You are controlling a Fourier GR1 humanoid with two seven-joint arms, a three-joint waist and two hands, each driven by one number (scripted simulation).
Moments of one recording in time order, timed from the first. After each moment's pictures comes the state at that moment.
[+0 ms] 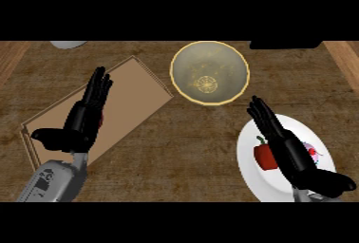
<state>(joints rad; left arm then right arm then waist) -0.26 0.30 -0.26 -1.49 0.28 0.27 -0.13 -0.05 -0.33 0.32 -1.69 -0.24 -0.02 -0.12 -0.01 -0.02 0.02</state>
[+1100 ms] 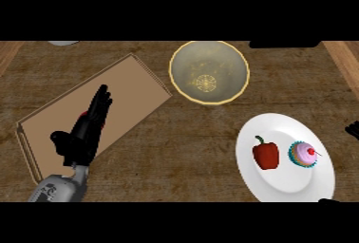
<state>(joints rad) -0.16 0.29 -0.28 -1.51 0.20 0.31 0.01 0.28 -0.58 -0.07 -1.81 -0.23 0.05 -0.48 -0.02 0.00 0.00</state>
